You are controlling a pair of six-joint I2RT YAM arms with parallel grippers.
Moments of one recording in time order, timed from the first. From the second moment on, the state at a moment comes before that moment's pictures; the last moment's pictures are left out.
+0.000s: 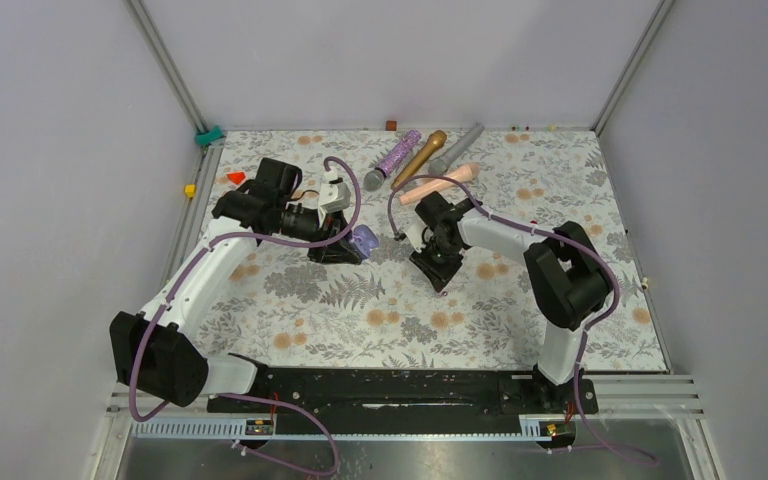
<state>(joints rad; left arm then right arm) -0.33 1.32 1.22 -0.86 1.14 0.71 0.63 1.85 1.24 -0.82 -0.23 -0.30</state>
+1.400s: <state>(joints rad) -0.32 1.32 1.22 -0.86 1.14 0.71 0.61 1.94 1.36 -0.87 -0.28 -0.34</state>
